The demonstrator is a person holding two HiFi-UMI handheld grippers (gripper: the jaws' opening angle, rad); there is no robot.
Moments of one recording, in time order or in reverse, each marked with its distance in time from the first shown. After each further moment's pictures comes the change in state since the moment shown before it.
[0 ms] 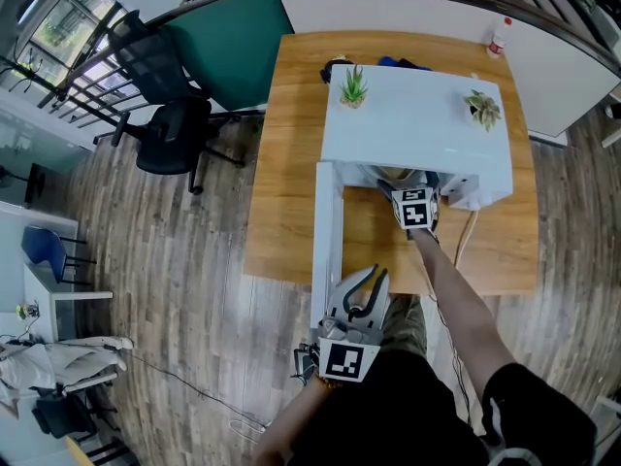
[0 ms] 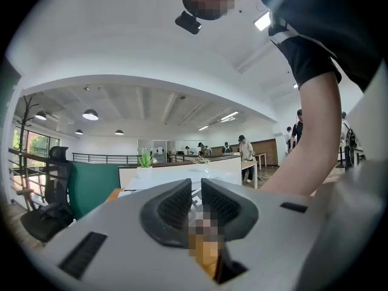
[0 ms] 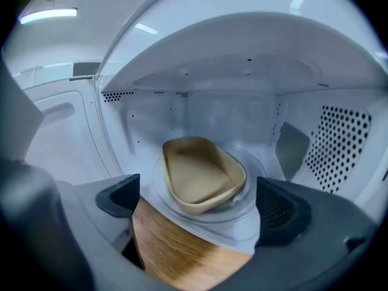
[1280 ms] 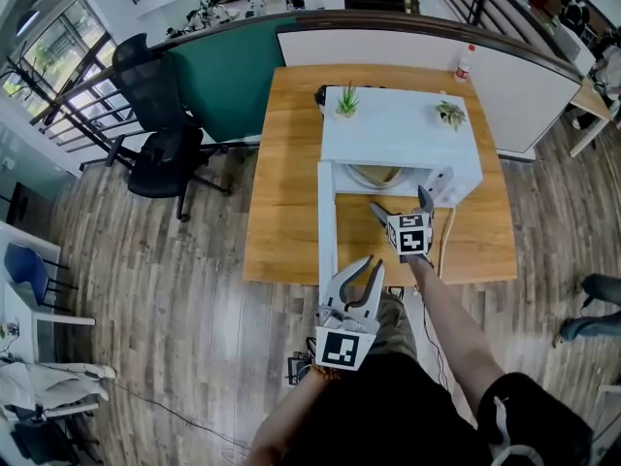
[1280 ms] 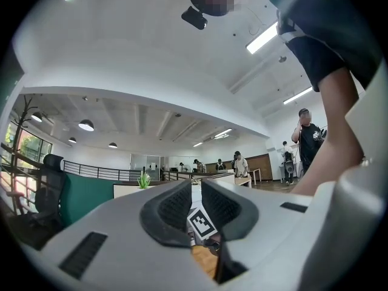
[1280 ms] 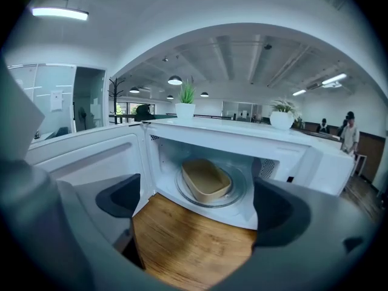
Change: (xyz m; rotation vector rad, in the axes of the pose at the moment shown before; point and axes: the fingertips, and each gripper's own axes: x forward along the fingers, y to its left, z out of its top) left arm -0.061 -0.005 0.050 -0.043 -0.184 -0.047; right arm -0.128 0.032 0.025 -0.013 -0.129 -0.090
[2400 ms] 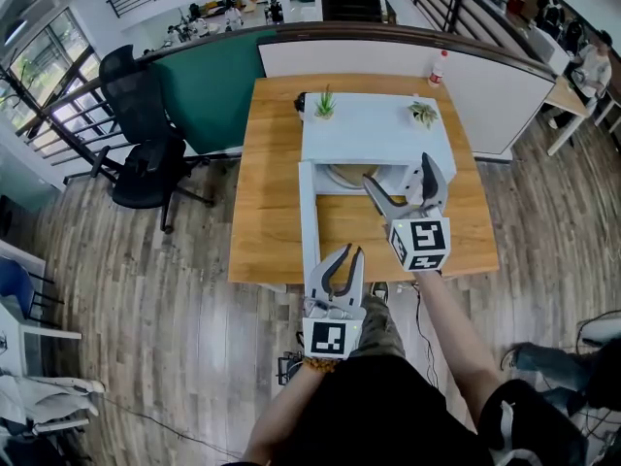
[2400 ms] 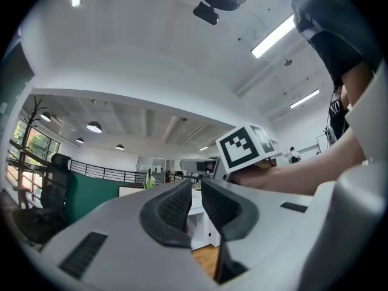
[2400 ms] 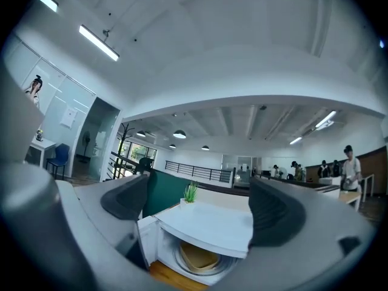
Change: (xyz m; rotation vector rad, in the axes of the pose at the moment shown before) left arm -0.011 0.002 0.016 -0.048 -0.033 0.072; right arm -0.183 0.014 0.195 -0.090 -0.521 -0.027
